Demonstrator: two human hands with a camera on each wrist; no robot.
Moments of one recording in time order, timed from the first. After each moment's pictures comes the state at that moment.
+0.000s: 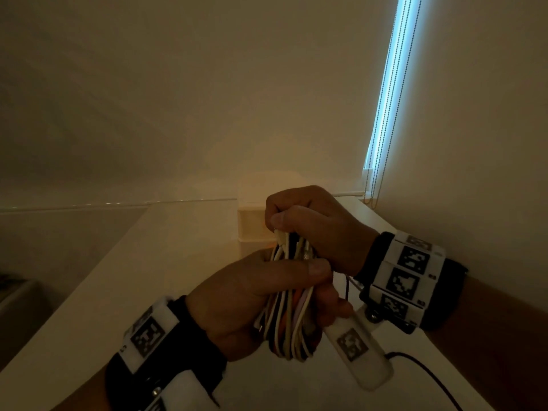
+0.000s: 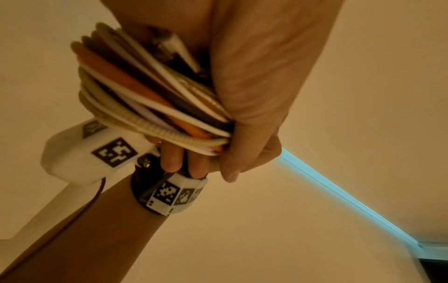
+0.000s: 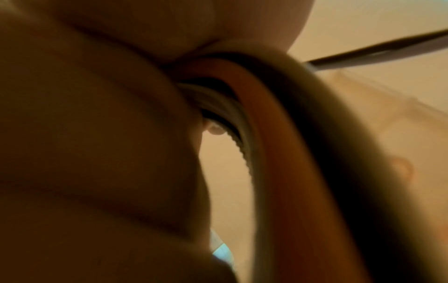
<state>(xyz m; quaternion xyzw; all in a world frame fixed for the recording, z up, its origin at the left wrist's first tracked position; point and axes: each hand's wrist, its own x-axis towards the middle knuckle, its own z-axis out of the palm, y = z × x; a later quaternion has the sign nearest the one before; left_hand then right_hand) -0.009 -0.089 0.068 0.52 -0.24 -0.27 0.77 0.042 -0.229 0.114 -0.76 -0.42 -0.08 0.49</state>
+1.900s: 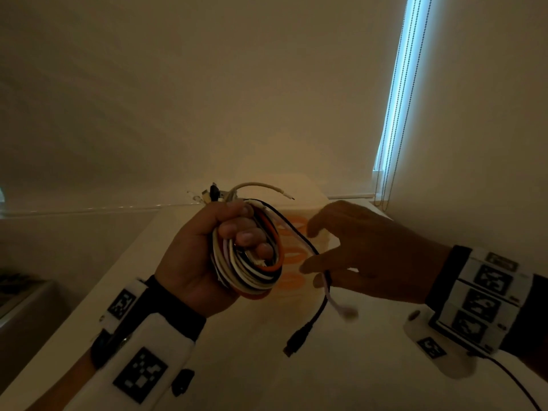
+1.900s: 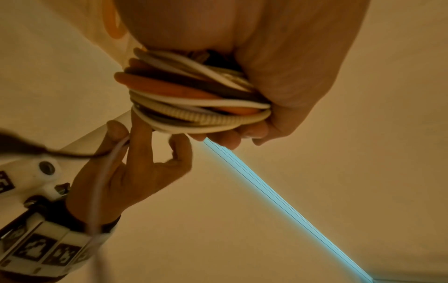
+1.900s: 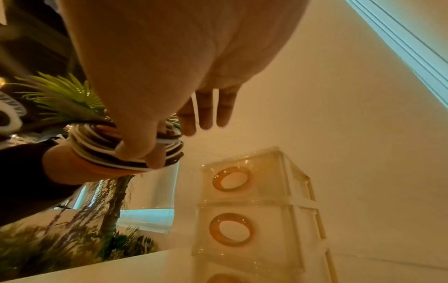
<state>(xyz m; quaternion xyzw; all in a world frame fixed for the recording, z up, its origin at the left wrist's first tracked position) 0.026 -0.046 0.084 0.30 -0.21 -0.21 0.91 0.047 -0.300 0.095 -0.82 -0.50 -0.27 -0.03</state>
